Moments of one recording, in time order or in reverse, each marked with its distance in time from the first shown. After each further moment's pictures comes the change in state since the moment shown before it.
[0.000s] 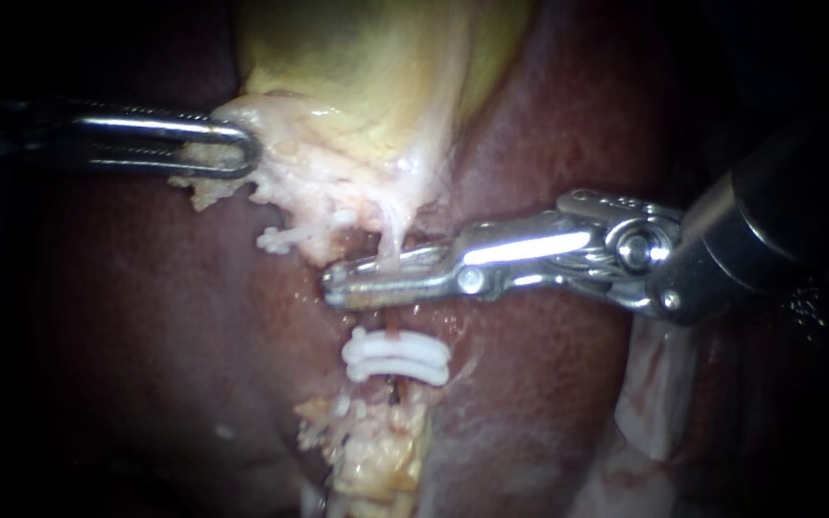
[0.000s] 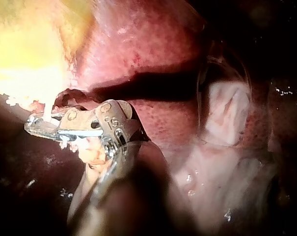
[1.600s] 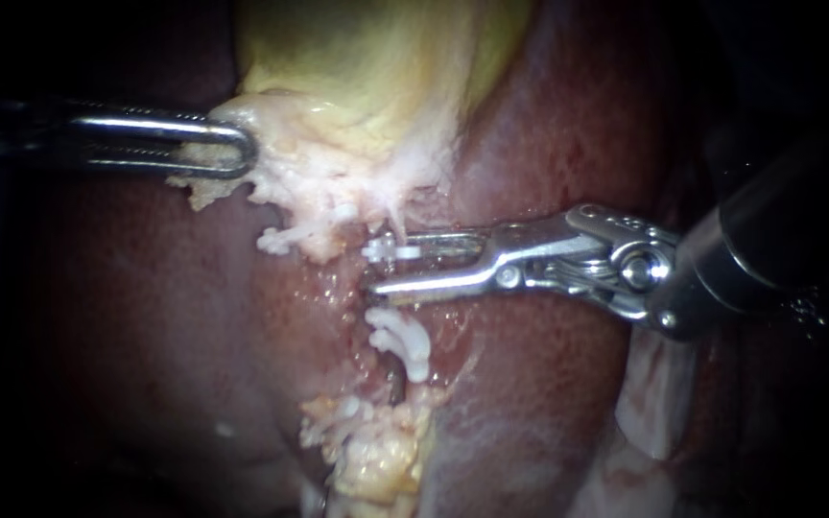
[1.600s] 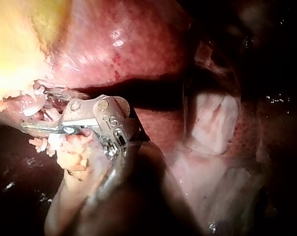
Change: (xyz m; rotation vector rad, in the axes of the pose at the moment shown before) right arm -0.003 0.004 -0.002 -0.208 0.088 -0.112; left arm 0.000 0.000 0.000 -0.002 0.000 -0.006
